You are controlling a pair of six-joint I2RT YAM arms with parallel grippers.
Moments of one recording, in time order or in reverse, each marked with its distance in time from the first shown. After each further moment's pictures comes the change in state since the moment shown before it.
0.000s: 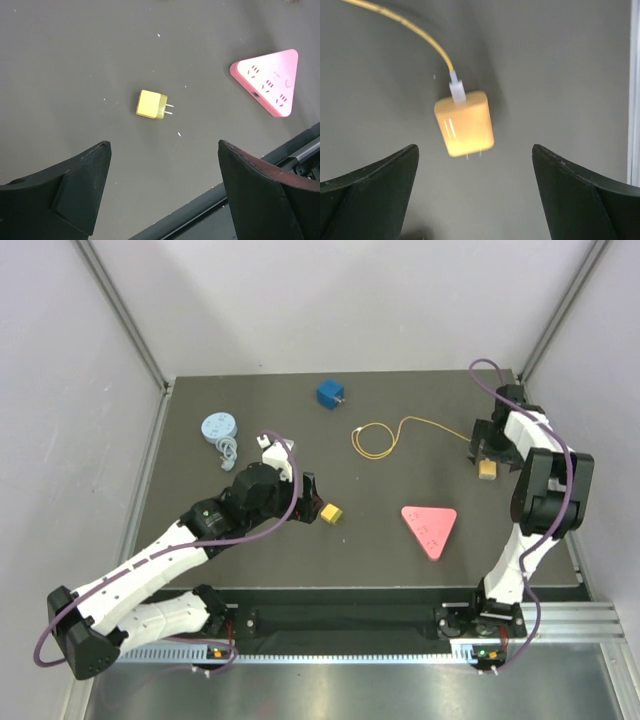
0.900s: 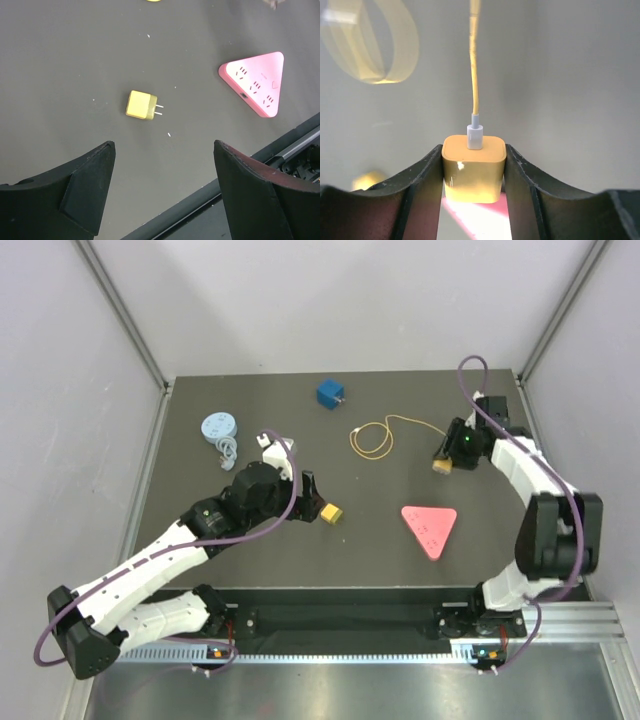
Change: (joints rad) left arm 0.000 0.003 0.002 0.012 0.027 -0.032; right arm 0.132 -0.263 -0.272 0.195 -0.389 0.220
